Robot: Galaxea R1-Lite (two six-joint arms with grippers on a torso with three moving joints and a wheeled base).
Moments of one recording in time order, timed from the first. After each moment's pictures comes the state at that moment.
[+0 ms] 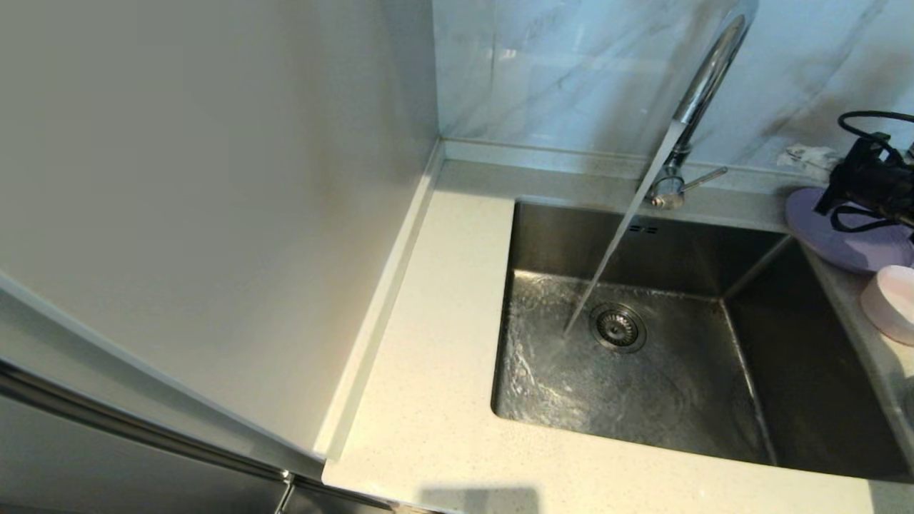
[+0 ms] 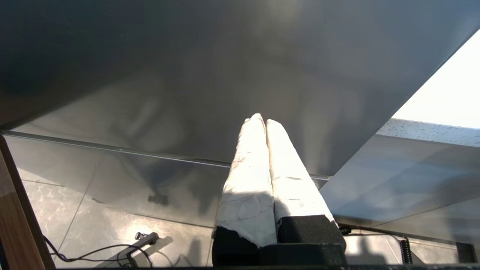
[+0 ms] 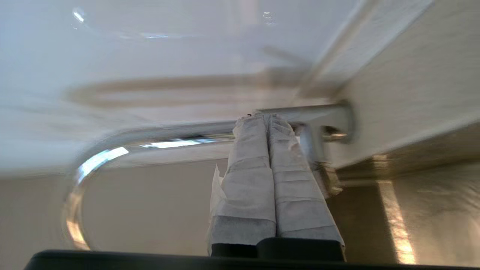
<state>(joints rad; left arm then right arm) 0.00 0.00 0.00 0.00 0.00 0.00 -0.46 2.17 -1.68 -0.73 0.79 1.56</state>
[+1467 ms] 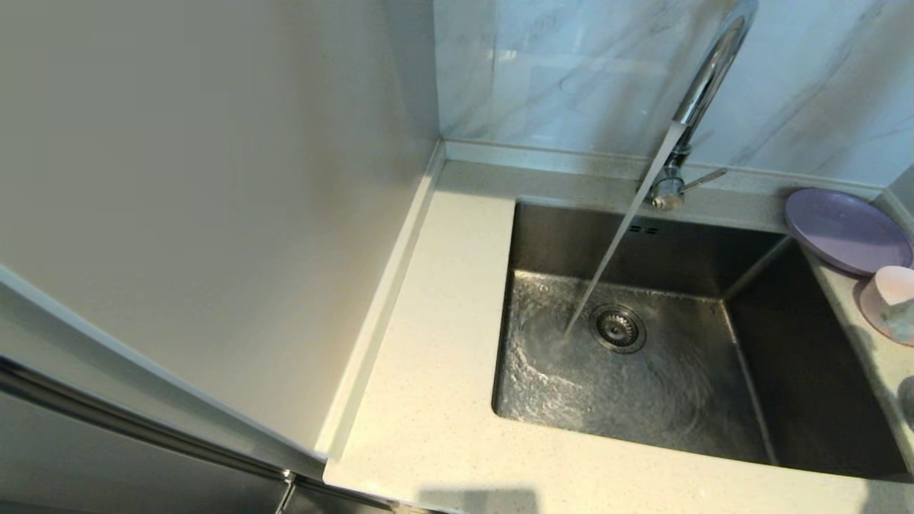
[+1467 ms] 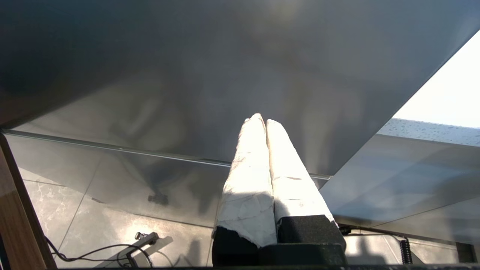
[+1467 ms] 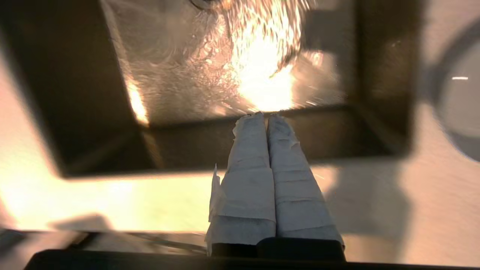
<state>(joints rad) 0.00 0.00 0.00 0.00 0.00 0.00 -0.35 1.38 -1.31 0.76 0.27 0.23</state>
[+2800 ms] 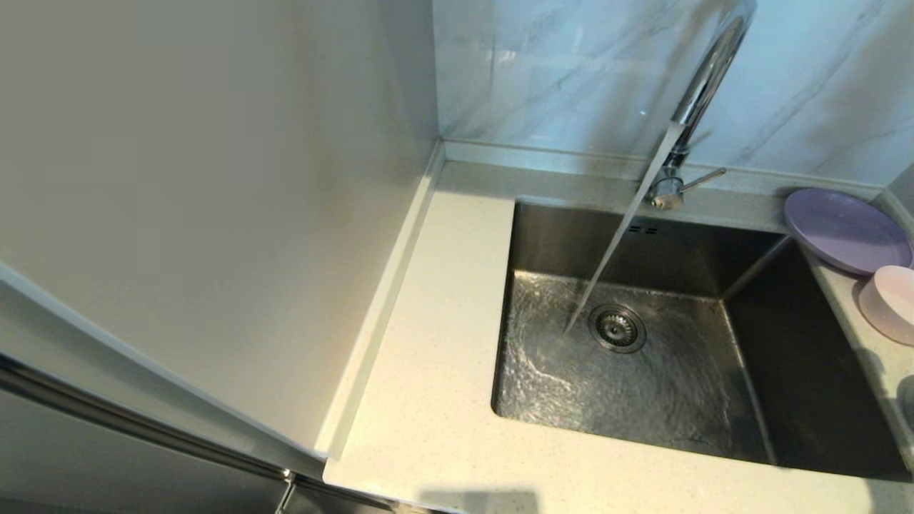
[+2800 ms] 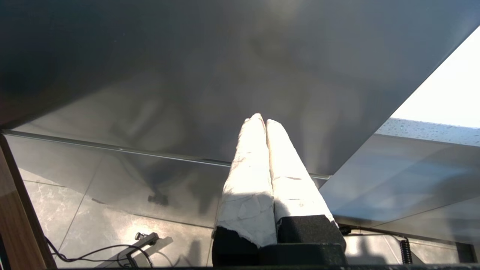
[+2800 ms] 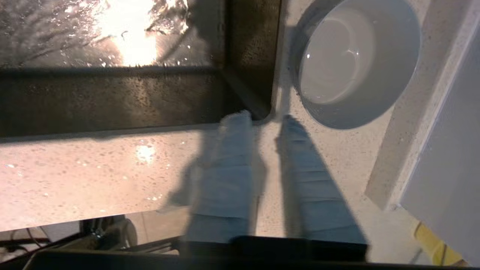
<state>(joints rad) 0.00 0.00 0.00 0.00 0.00 0.00 -0.36 1.35 -1.18 0.76 -0.11 -0.14</state>
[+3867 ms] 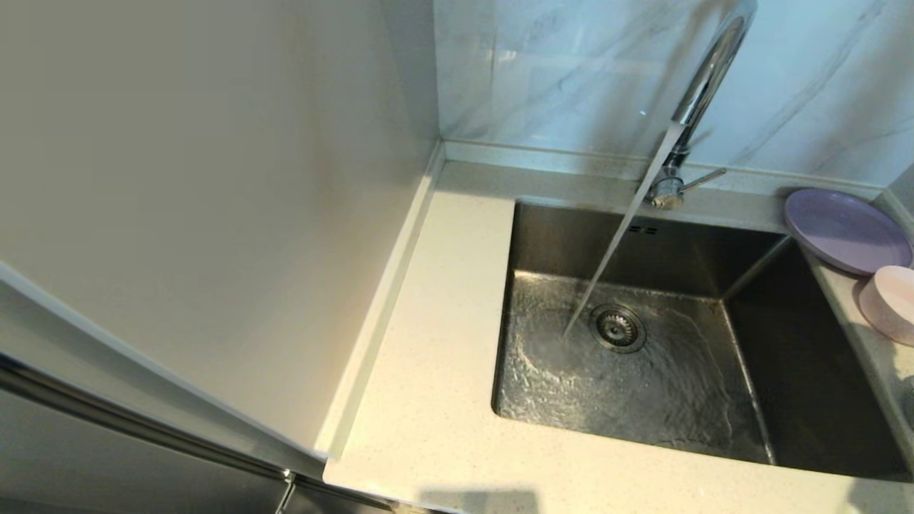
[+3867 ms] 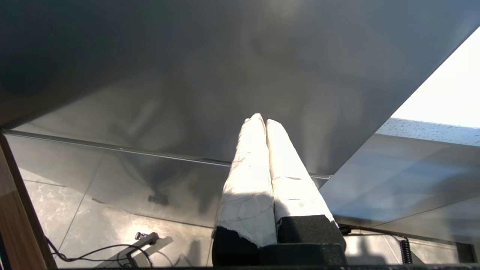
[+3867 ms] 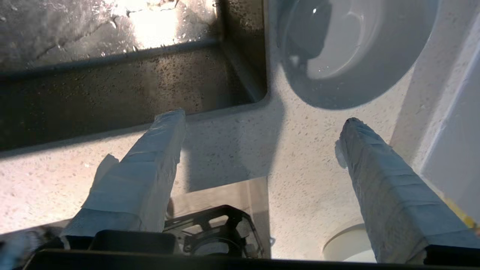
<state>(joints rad) 0.00 0.00 0.00 0.00 0.00 0.00 -0.47 1.52 -1.37 0.96 -0.05 -0.08</state>
